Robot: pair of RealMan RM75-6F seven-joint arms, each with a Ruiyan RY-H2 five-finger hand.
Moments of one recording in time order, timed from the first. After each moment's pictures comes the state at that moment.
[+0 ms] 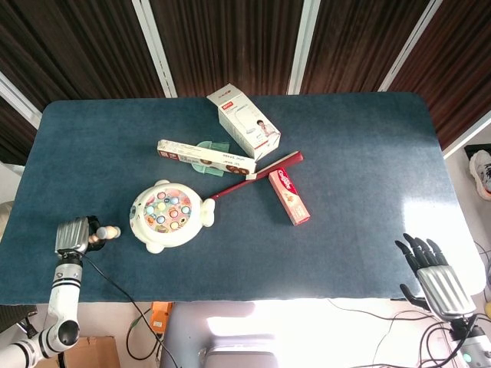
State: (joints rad) left arm -0.45 -1.53 -0.23 -1.23 0.86 1.01 0.33; right arm 0.08 -1.03 -0.06 -1.68 -1.61 1.37 -0.09
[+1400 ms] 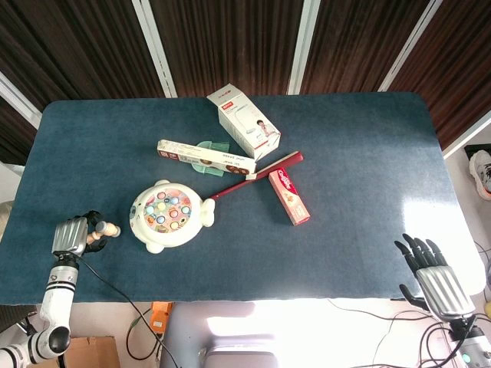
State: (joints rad) left arm -0.44 -1.46 -0.20 -1.31 0.95 1.03 0.24; right arm 0.08 -1.03 -0.07 -1.68 -1.61 1.37 -0.10
